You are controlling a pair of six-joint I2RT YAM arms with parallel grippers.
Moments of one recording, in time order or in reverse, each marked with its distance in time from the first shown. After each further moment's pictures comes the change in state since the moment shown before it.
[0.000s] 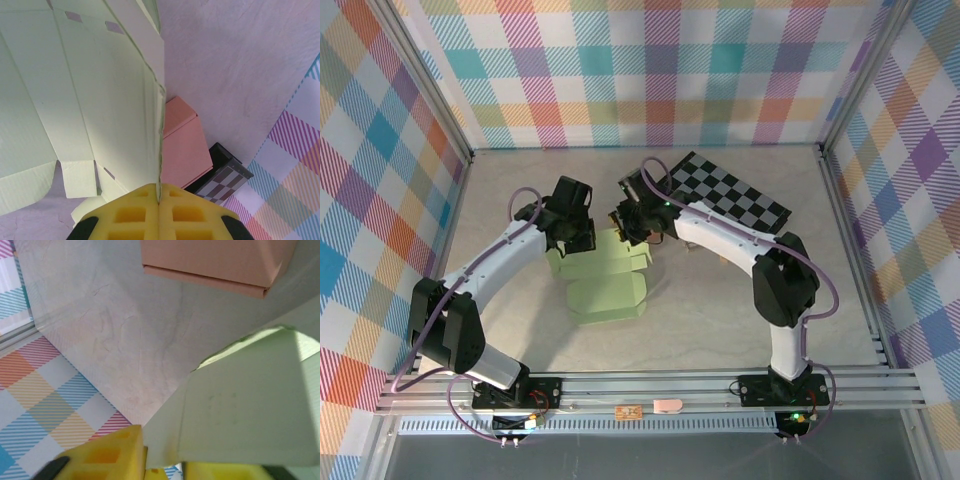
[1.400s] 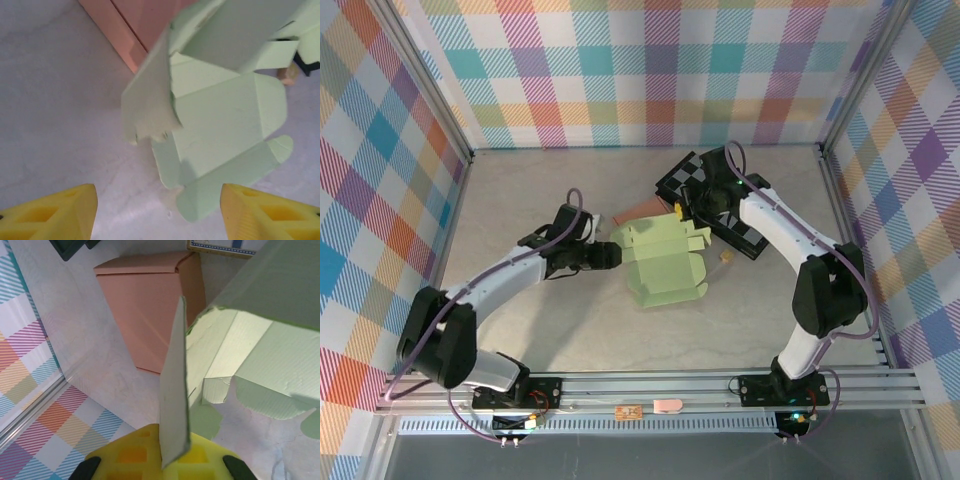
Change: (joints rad) left arm -0.029 -0.056 -0.281 0.262 0.253 1.657; right arm -0.362 -0.221 -0.185 -0.138 -0.198 -0.084
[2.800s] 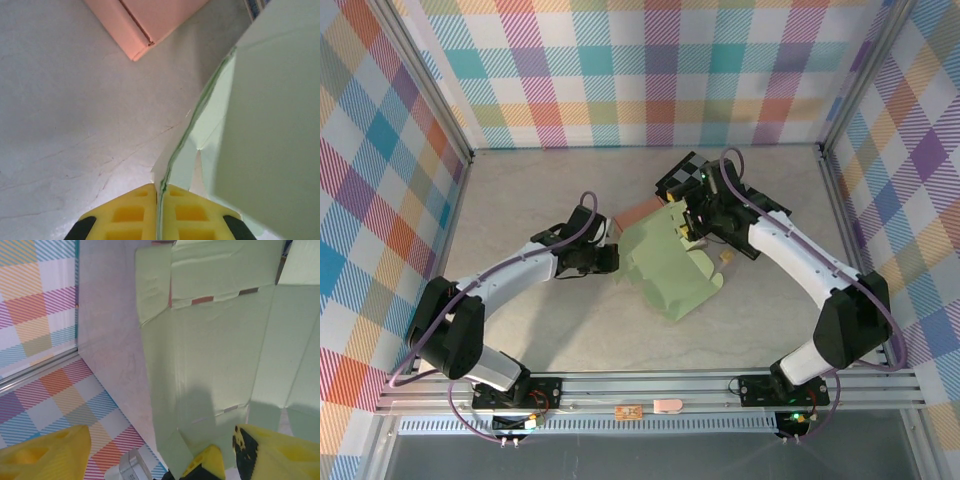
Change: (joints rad) left arm -0.073 0.031 0.050 -0.081 -0.028 -0.038; right arm 0.080 -0.201 -0.163 0.151 0.127 -0.155
